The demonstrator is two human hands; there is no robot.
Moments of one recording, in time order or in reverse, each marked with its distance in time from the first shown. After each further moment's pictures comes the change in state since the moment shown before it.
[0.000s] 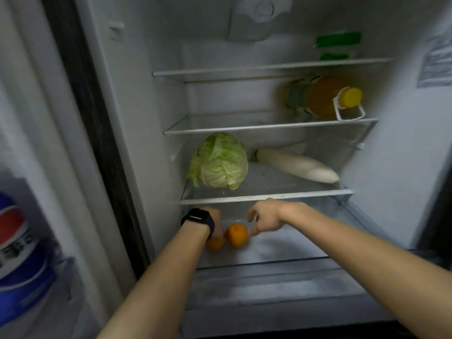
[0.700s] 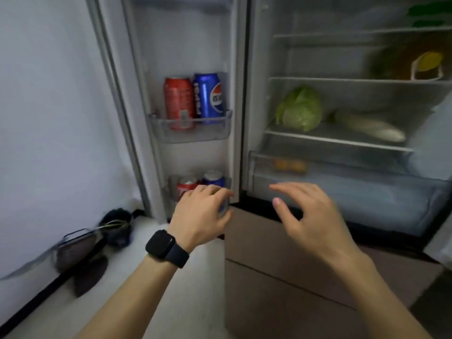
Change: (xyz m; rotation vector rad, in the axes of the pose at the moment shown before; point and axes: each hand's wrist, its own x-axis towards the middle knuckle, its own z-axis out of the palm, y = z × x) left_hand -0.457 0.001 0.123 -0.091 0.612 -0.166; right_hand -0.313 -0.125 0.156 0.474 0.862 -0.544
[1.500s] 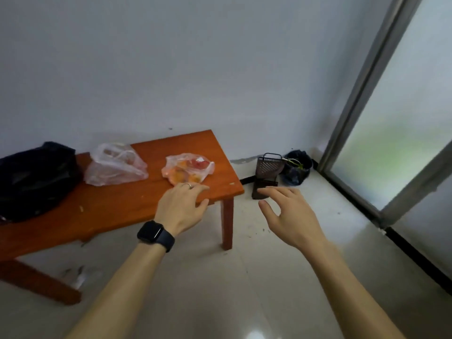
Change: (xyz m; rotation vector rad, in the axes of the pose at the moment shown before) left_hand -0.570 -0.388 -0.129 0.189 -0.052 -0.999; right_hand -0.129 -0.533 0.347 0.312 -0.704 -0.423
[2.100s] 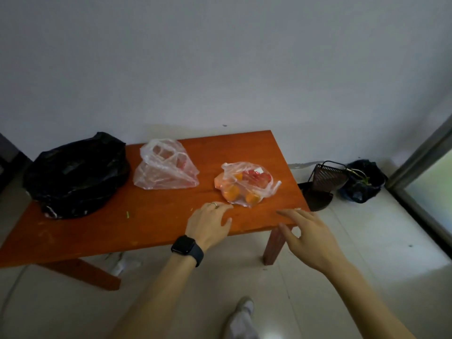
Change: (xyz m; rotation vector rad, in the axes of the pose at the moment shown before) left_hand 0.105 -0.193 0.076 -0.109 -0.149 -0.185; right_hand 0.182 -0.065 0.162 0.043 -0.291 -0.048
